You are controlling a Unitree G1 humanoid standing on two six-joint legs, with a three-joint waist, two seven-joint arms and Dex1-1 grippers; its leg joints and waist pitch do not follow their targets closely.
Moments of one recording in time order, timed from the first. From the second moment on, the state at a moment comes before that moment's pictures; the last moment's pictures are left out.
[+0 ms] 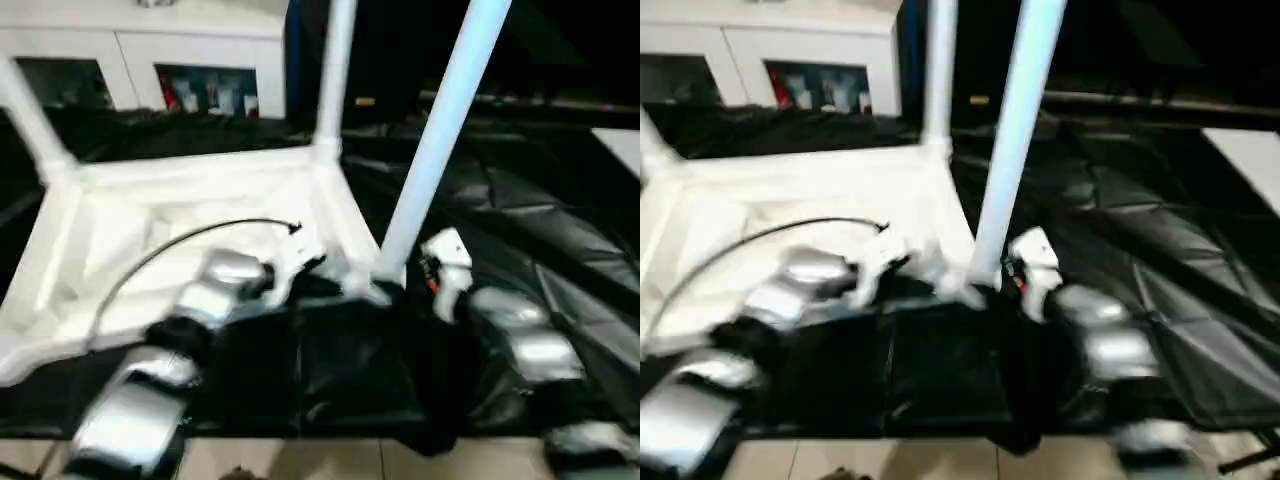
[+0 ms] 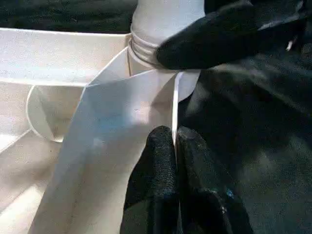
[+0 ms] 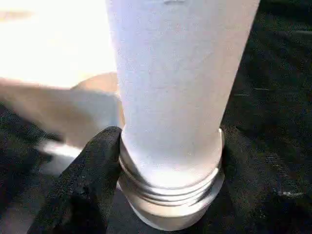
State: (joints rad) left arm -0.77 0.11 -0.22 0.89 0.08 0.12 -0.85; right arm -0.47 -0.18 0.00 0.61 0.14 0.15 0.44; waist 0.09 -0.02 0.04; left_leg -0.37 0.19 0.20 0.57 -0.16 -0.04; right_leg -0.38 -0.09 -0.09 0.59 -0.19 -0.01
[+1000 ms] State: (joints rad) left arm -0.76 0.18 -0.25 0.89 0.08 0.02 -1.03; right arm -0.47 -0.43 0.07 0.59 0.13 0.10 0.87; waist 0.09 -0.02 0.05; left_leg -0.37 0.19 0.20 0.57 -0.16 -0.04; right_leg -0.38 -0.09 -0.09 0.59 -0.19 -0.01
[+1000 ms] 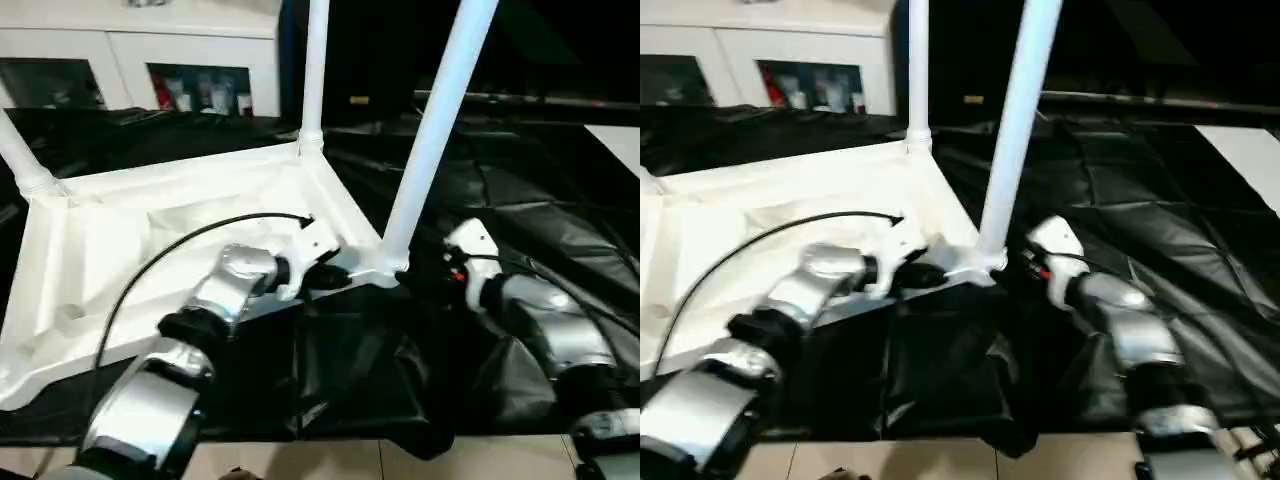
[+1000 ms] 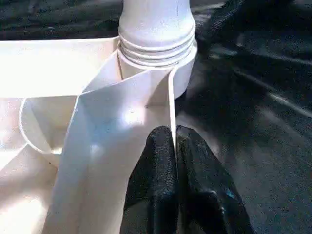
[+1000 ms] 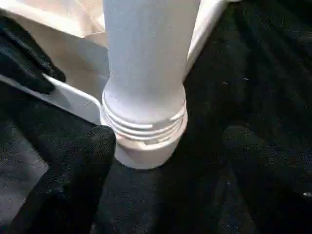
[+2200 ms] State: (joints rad) left arm -0.71 0.22 -0.27 0.80 0.06 0.03 -1.19; right arm -0.46 -0.38 0.12 0.56 0.15 0.11 0.99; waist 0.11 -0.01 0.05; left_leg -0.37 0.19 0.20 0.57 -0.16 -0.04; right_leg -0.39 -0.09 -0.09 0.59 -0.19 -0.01
